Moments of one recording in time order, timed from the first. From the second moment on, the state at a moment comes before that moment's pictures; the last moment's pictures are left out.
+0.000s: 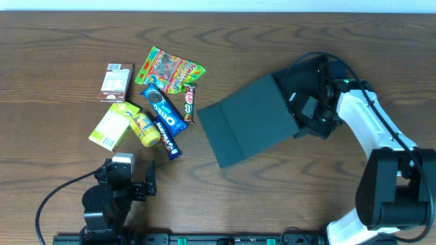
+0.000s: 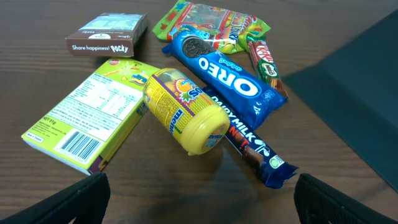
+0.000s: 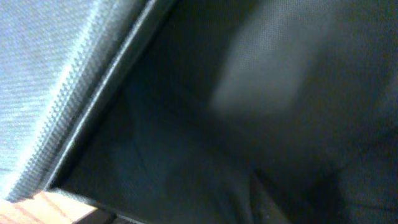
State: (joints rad) left arm 0.04 0.01 0.16 -0.63 0.18 0.01; right arm 0.02 1.77 1.19 -0.90 0.10 -0.98
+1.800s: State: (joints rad) left arm 0.04 0.01 0.16 -0.63 0.18 0.01; right arm 0.61 1.77 1.18 -0.36 -0.02 0.74
